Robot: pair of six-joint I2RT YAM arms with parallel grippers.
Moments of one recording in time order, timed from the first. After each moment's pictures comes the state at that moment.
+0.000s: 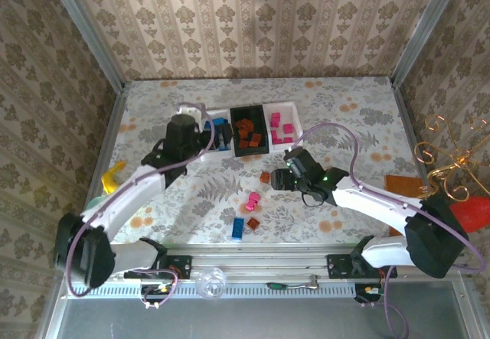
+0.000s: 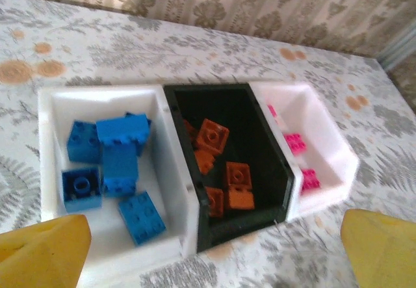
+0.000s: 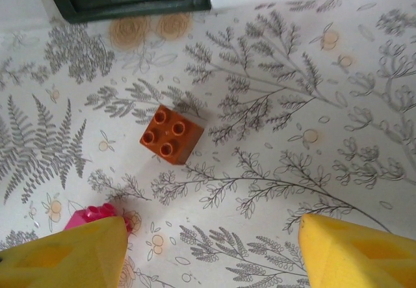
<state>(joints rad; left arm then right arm) -0.54 1.18 0.83 -0.10 0.00 -0.44 0.71 1.31 0.74 -0.34 0.13 0.58</state>
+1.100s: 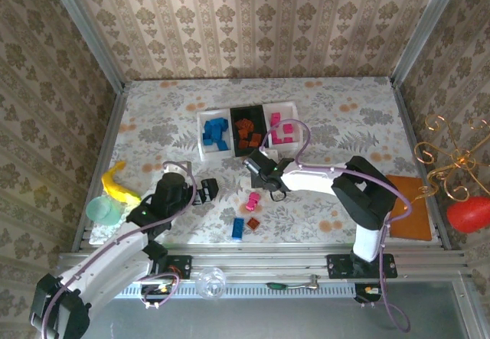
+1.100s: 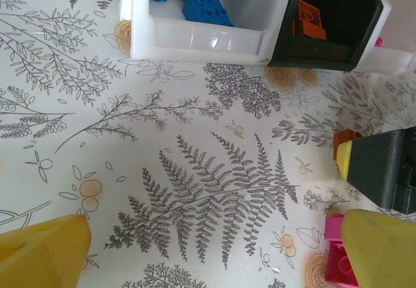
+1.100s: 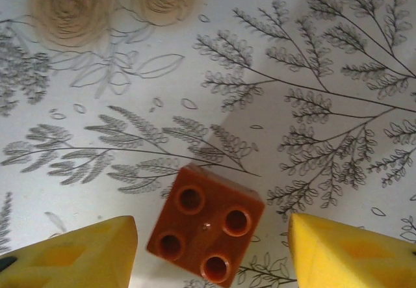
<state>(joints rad) -0.60 0.71 0.32 -0.23 -0.04 -0.59 0.82 1.83 1.07 -0.39 0.34 0.76</state>
